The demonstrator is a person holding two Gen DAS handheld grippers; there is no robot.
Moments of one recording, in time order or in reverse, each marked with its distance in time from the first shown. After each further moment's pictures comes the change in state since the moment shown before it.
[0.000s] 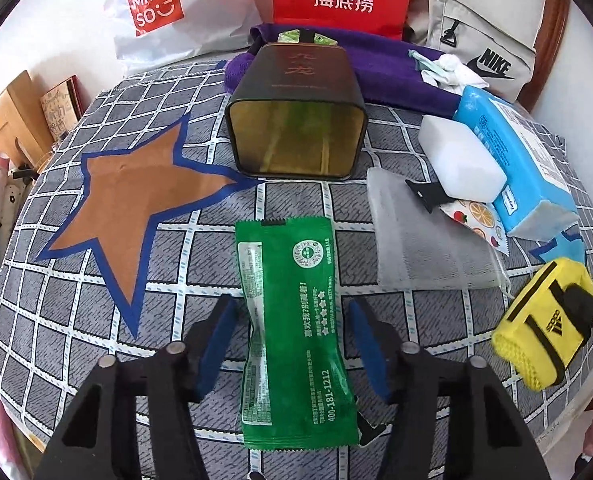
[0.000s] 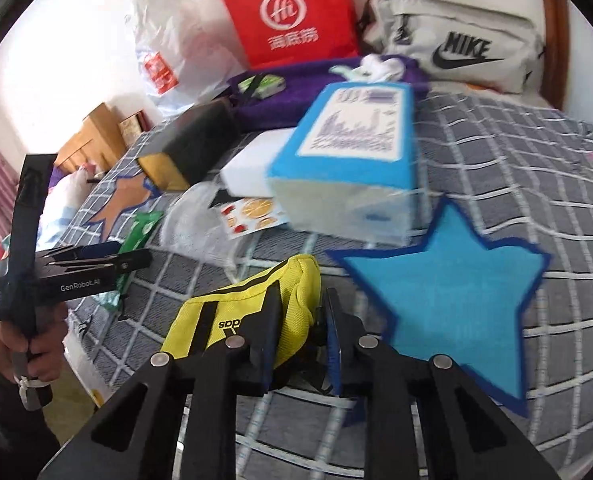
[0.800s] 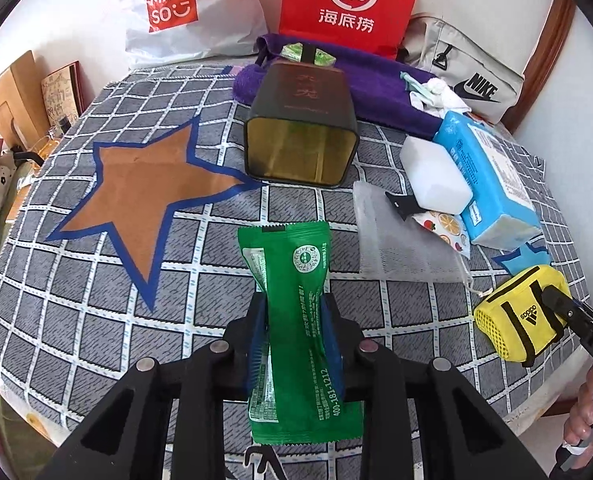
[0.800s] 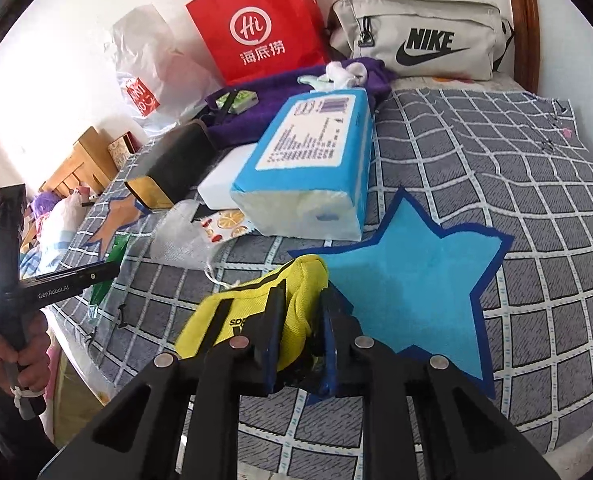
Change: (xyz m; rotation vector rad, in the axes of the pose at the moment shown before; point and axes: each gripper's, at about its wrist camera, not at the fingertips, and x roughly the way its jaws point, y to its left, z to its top) left arm -0.034 0.015 -0.004 -0.058 -0.008 -0.084; right arm -0.023 -0.021 -0.001 0.085 -0.020 0.009
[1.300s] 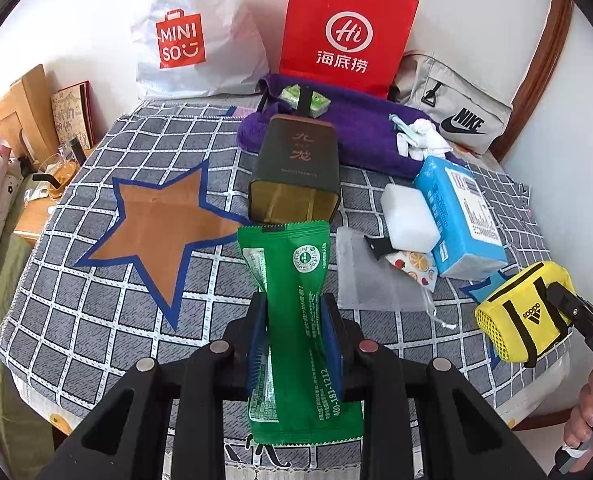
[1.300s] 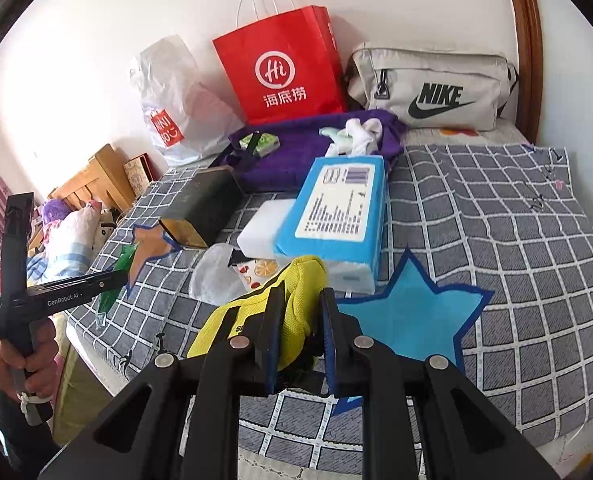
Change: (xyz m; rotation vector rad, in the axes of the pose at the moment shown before) left arm -0.045 -0.002 0.020 -0.020 -0.072 -0.020; right arm -0.048 0.023 0.030 -0.050 -0.090 0.007
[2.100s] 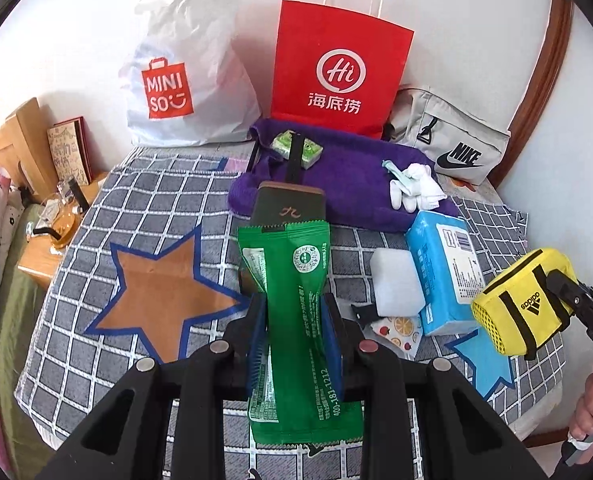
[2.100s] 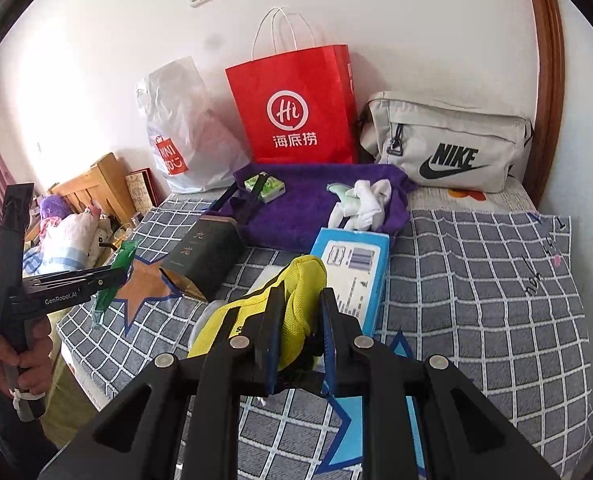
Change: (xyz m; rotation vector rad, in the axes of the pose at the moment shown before) left arm -0.011 -0.016 0.060 0.023 -0.059 0.010; right arm -0.003 0.010 0.069 -0.092 -0.061 -0.017
